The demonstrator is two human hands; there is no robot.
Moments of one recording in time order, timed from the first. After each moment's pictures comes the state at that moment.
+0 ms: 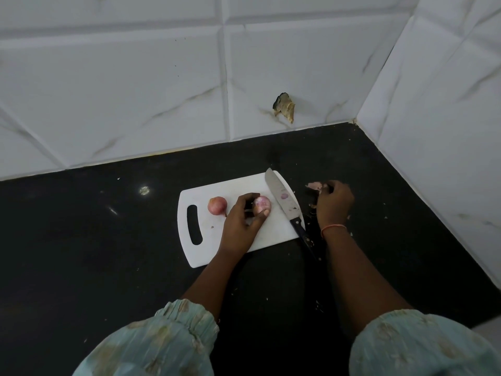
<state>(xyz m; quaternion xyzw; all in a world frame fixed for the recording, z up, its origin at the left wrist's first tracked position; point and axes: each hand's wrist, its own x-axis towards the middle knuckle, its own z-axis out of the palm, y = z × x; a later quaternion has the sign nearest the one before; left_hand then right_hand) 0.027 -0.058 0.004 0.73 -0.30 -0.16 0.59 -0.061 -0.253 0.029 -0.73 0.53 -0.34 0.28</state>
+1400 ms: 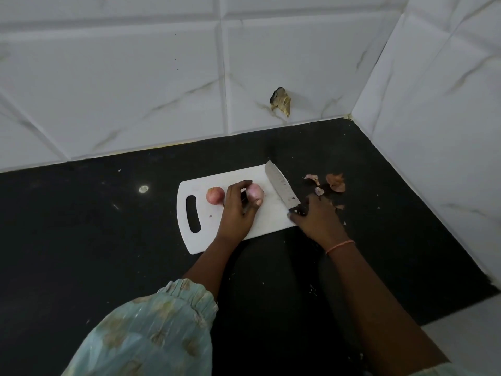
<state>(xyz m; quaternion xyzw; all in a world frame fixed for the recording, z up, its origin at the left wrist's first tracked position) 0.031 -0.059 -0.012 0.74 -0.33 -0.11 0.57 -0.110 -0.207 0.047 -0.88 0.41 0.01 0.24</state>
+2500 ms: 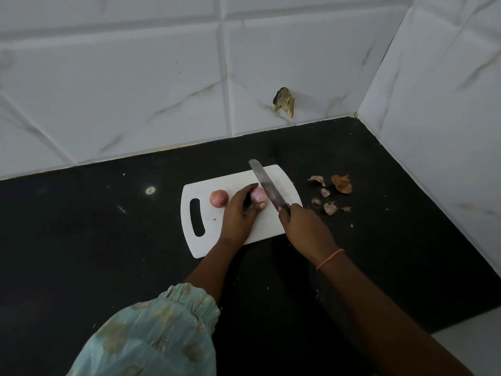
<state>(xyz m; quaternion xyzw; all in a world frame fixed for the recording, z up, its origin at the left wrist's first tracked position) 0.034 -0.059 0.000 0.75 -0.32 -0.14 0.56 -0.092 -0.158 0.071 -0.91 0.35 0.01 0.23</state>
